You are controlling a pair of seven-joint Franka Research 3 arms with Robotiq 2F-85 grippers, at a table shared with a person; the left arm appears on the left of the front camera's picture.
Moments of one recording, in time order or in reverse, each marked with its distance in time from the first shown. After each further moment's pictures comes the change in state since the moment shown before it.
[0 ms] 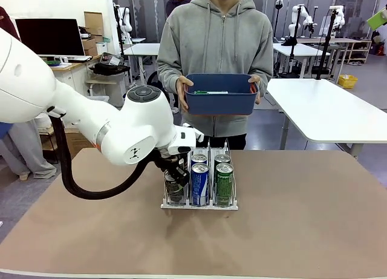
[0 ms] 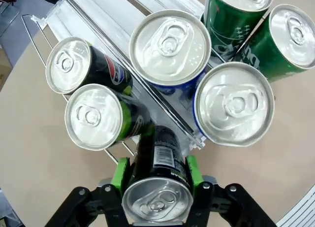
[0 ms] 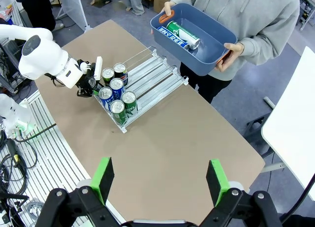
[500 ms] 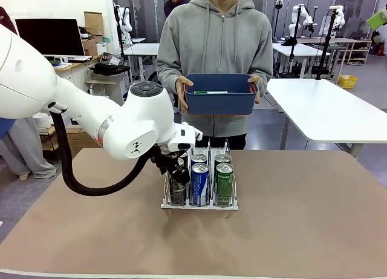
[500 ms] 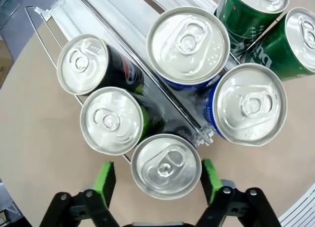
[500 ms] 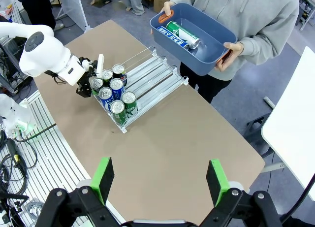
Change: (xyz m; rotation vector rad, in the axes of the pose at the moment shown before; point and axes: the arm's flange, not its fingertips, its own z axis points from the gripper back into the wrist) left arm 0.005 0.008 0.003 0.007 0.040 0.015; right arm 0.000 0.000 0.000 0.000 0.000 0.000
